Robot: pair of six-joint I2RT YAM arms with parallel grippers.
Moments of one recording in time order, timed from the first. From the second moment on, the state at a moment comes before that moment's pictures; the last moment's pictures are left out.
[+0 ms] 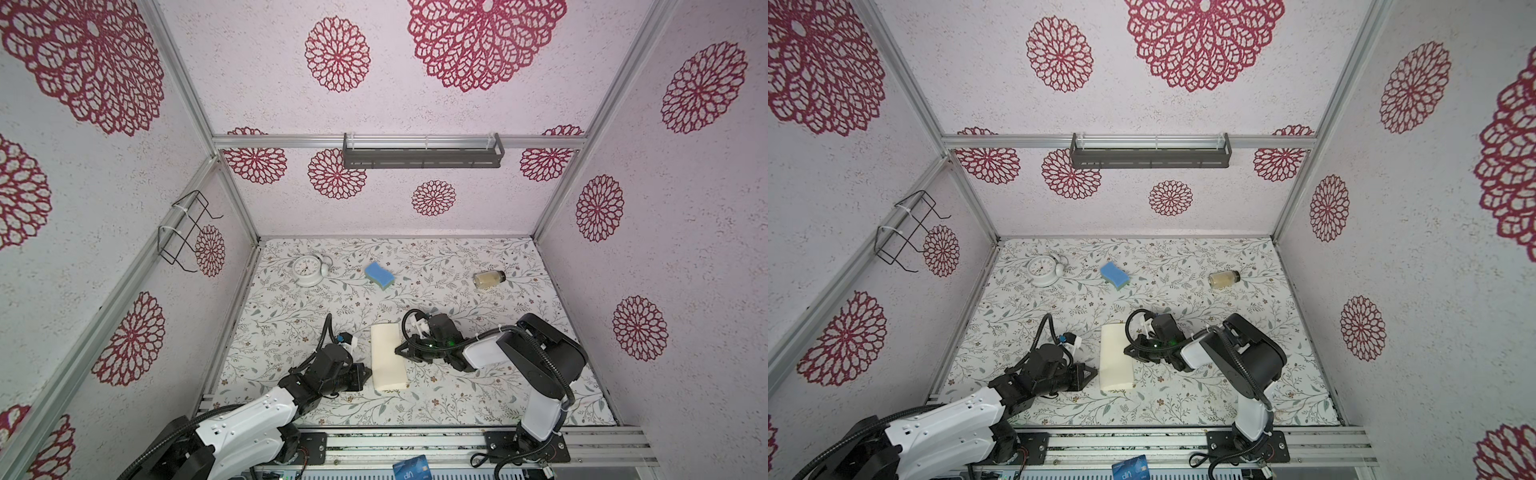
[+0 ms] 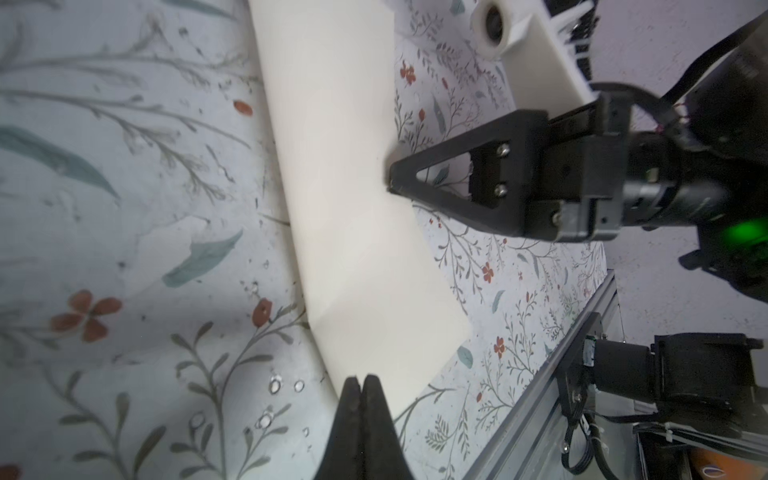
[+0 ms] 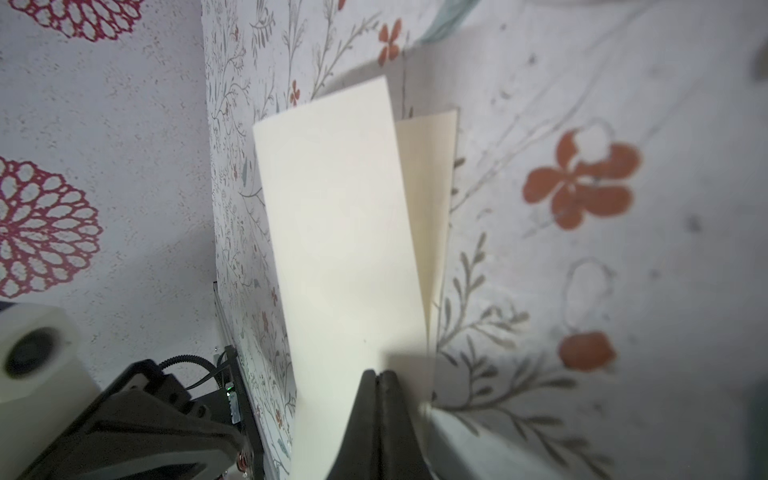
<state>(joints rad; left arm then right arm) -0.67 0.97 0.27 -0.01 0.22 -0.77 0.67 1.83 0.64 0.47 -0.50 0.89</state>
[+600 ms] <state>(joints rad) -0.51 1.49 0.63 -0.02 0.31 -0.55 0.66 1.83 0.75 0.24 -0.51 0.68</state>
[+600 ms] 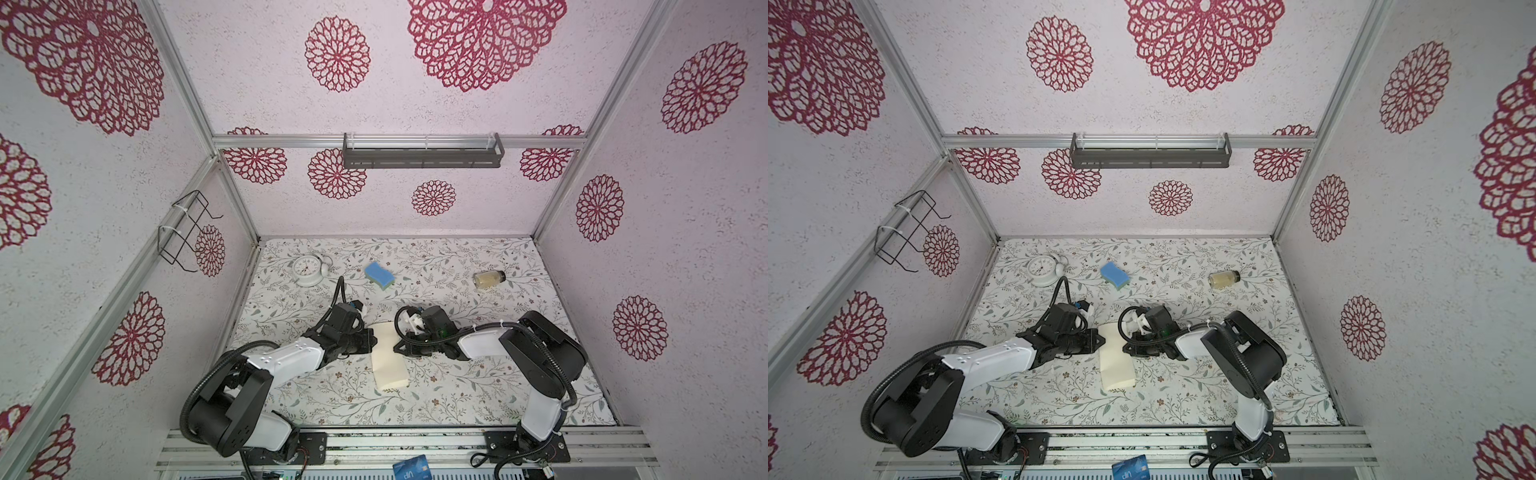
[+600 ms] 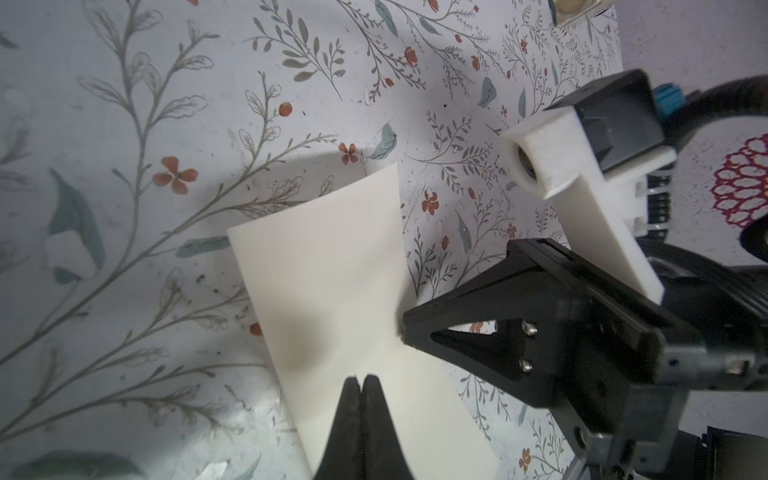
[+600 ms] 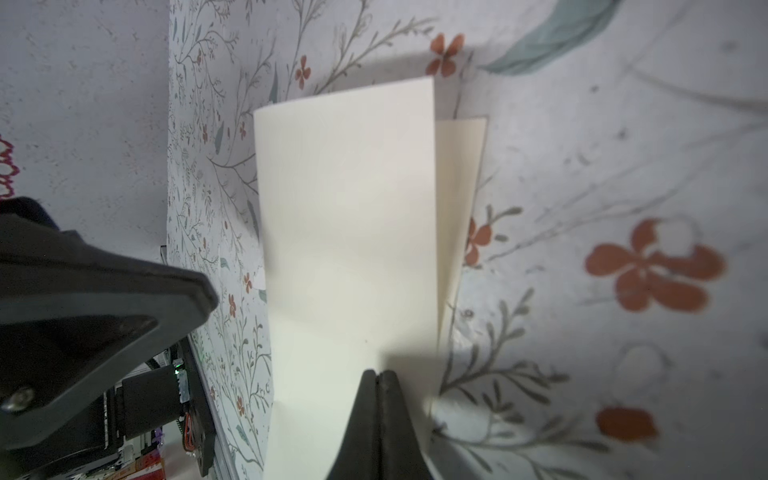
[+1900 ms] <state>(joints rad) -0.47 1.65 0.66 0.03 0.35 -0.48 0.70 1.73 0.83 0.08 -0.49 0.80</state>
